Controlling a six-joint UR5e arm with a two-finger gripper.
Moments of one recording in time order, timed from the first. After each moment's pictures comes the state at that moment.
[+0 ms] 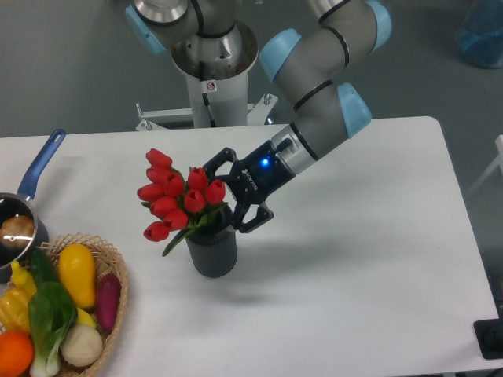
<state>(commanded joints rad) 2.64 -1.84 -1.82 -1.40 0.53 1.85</state>
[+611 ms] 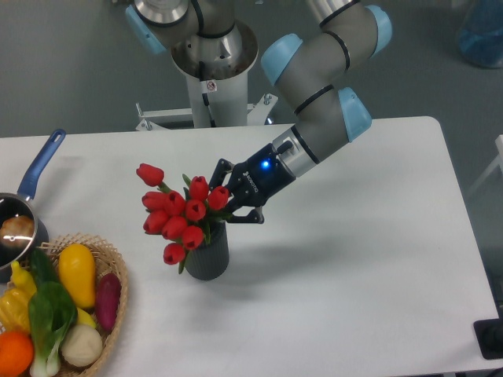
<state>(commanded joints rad) 2.64 -1.79 -1.84 -1.41 0.52 1.83</state>
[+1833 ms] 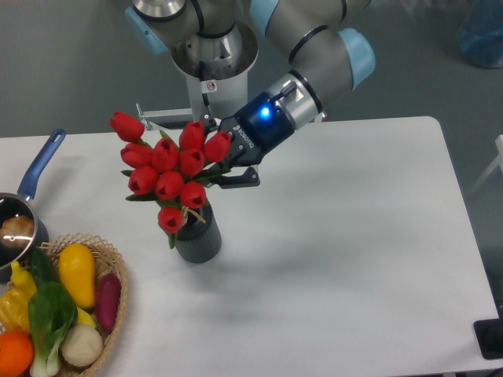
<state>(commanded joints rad) 2.69 -1.65 -1.77 -1.45 0.26 1.61</state>
